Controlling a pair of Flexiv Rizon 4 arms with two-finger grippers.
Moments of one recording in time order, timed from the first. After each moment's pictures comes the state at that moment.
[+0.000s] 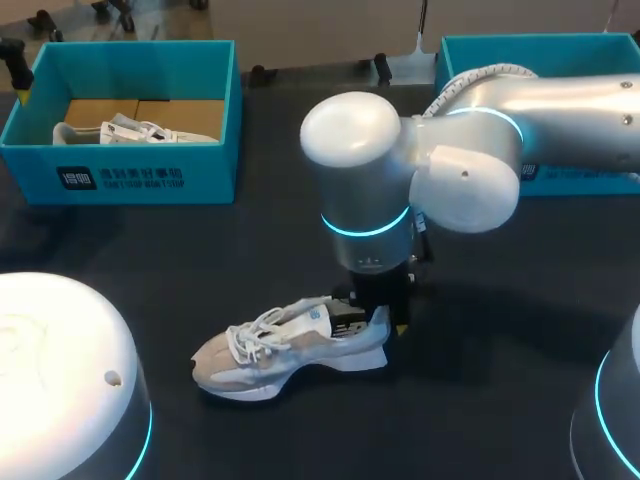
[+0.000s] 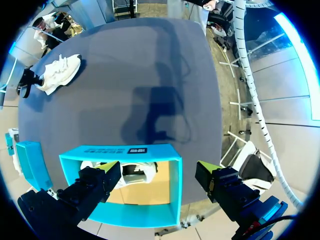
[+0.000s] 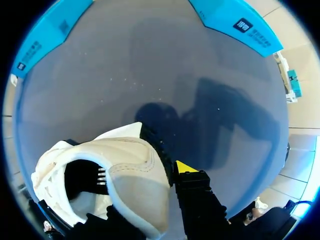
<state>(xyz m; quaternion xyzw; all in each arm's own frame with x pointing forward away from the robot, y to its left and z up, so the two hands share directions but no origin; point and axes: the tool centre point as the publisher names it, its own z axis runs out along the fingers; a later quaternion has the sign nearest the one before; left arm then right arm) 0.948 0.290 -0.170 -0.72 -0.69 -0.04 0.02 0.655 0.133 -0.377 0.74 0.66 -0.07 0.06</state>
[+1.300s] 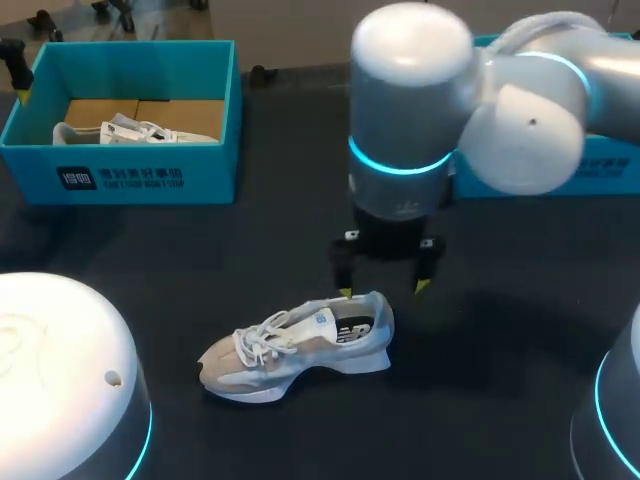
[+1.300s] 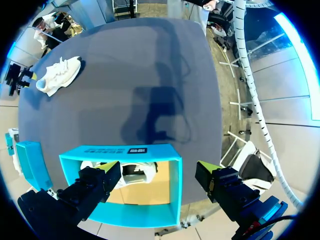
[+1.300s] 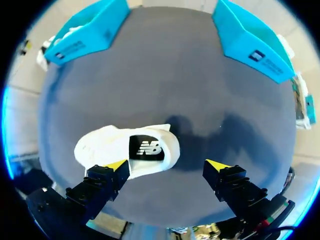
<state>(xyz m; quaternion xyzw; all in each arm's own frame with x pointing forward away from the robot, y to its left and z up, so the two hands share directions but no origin) 0.948 0.290 -0.170 -0.72 -0.69 -0.04 0.02 0.661 0.148 -0.281 0.66 0.75 0.01 0.00</state>
